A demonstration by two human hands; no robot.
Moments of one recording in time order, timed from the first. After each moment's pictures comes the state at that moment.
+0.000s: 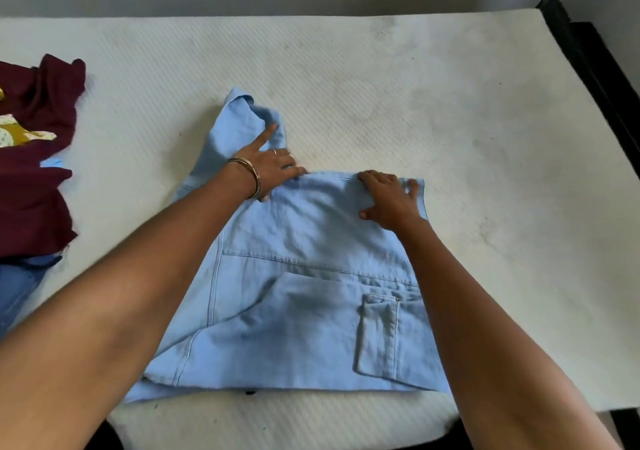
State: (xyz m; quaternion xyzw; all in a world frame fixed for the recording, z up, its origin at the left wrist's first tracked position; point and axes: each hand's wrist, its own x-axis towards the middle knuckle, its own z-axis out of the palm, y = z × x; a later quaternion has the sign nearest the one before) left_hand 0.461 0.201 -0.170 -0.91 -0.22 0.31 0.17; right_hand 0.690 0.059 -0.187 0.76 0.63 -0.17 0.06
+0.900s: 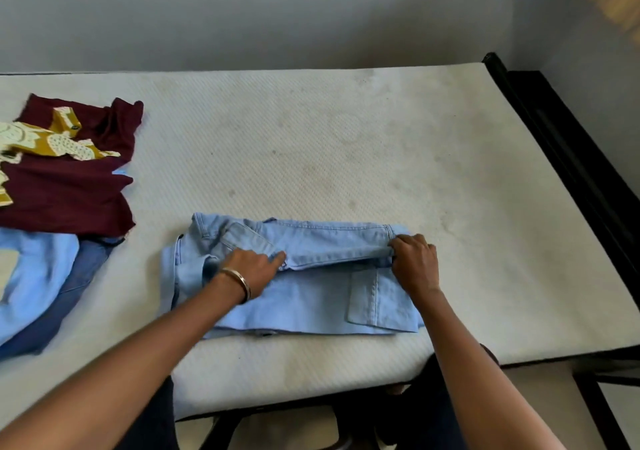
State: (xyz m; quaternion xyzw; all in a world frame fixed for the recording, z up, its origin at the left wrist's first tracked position) left_hand 0.377 -0.012 -0.120 -0.89 -0.31 0.32 0.04; right_hand 0.671 -0.118 -0.153 0.82 0.56 -0.07 -0.05
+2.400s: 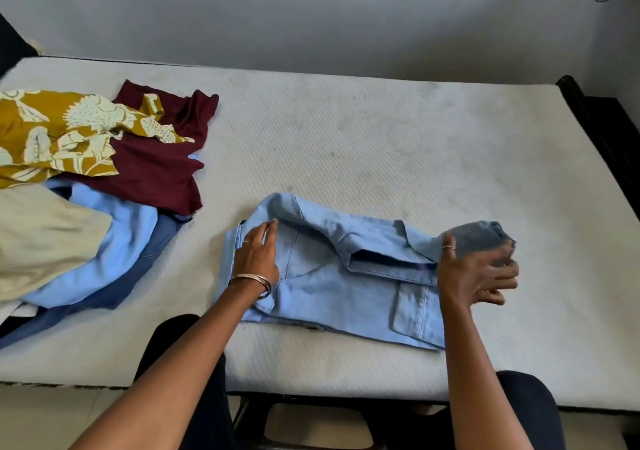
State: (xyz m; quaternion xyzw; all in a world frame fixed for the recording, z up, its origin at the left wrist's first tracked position) left_hand 0.293 -0.013 -0.145 -0.78 -0.61 -0.04 -0.13; right_hand 0.606 -0.089 -0.109 0.94 0.12 -0.06 -0.32
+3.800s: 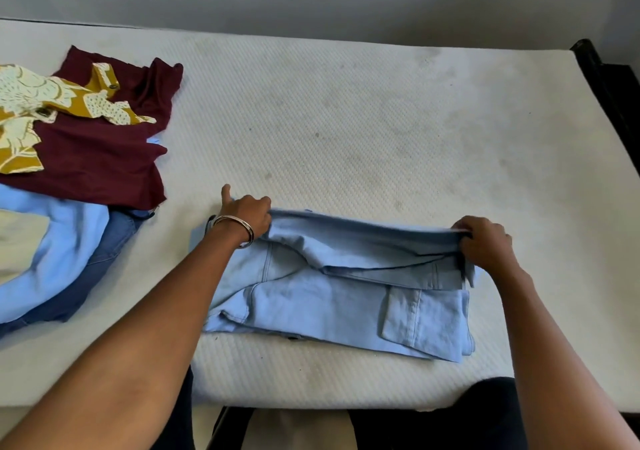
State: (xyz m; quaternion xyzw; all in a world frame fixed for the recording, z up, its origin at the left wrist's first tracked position) left_hand 0.329 0.095 -0.159 -0.79 -0.57 0.17 -0.12; right_hand 0.724 -0.048 -0.126 0.84 0.51 -0.20 0.01
